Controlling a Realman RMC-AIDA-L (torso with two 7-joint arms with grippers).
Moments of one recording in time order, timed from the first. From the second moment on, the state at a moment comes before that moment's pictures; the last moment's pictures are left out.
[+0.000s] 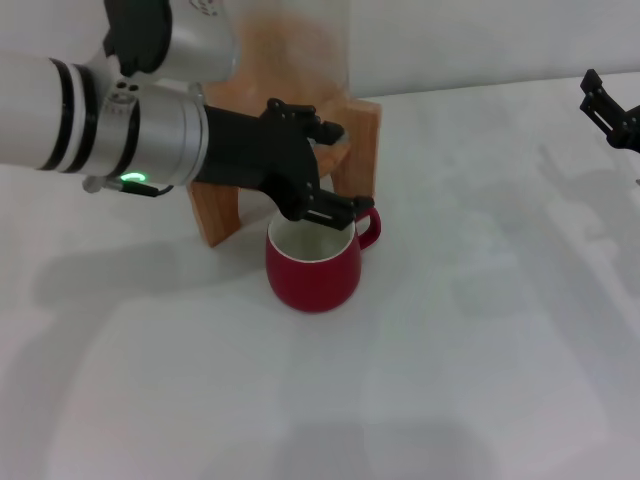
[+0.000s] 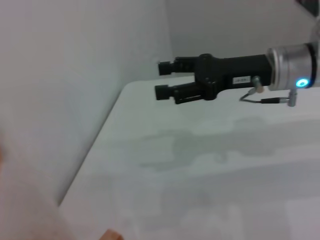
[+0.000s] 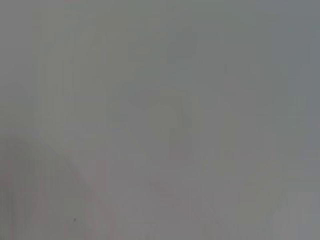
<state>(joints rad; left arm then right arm) -0.75 -2.08 1.45 1.18 2.05 1.21 -1.84 0.38 2.02 -1.56 -0.23 0.12 -1.15 0.33</state>
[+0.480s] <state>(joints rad) -0.59 -2.09 1.54 1.37 1.99 1.17 -1.86 0.37 2.02 -1.56 -0.23 0.12 -1.15 0.33</state>
